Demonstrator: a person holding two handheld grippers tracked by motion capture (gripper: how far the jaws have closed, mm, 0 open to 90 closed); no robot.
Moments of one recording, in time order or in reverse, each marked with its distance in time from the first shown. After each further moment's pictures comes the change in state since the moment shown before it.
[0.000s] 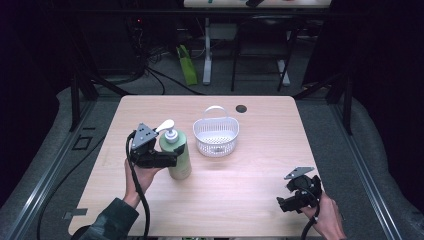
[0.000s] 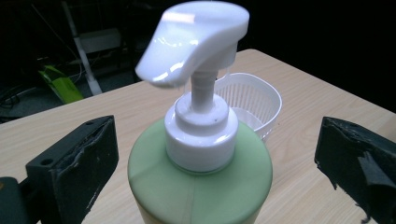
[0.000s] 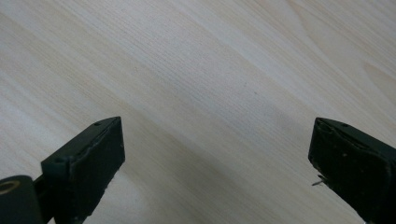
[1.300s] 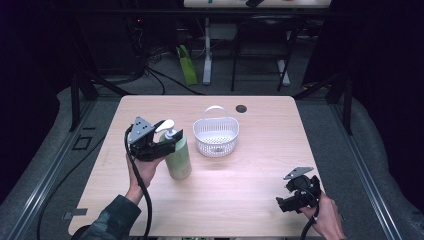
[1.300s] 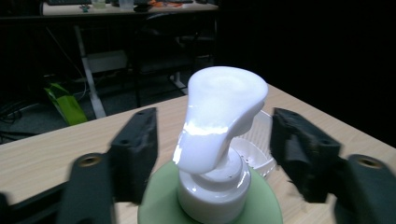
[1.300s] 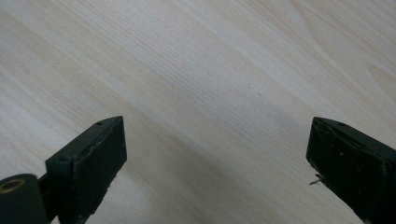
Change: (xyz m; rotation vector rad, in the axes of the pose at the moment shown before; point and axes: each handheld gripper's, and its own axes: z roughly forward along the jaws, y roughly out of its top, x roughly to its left) left arm 0.005 0.009 0.005 -0.107 0.021 -0.040; right arm 0.001 0.001 0.001 -0.001 0.010 -0.005
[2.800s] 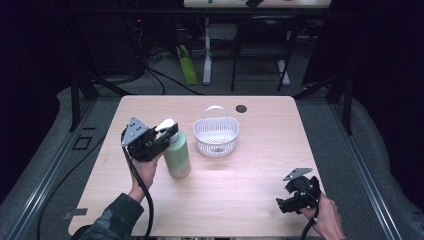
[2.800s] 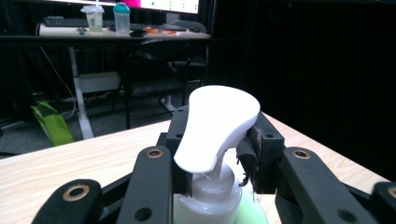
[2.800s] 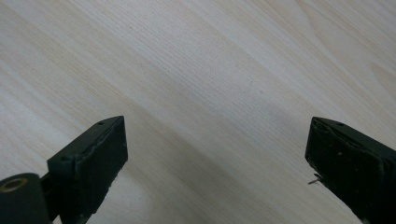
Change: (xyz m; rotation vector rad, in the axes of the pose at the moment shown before) left arm 0.004 -0.002 -0.004 -0.111 -0.038 -0.035; right arm 0.002 -0.001 0.001 0.008 -0.003 -0.015
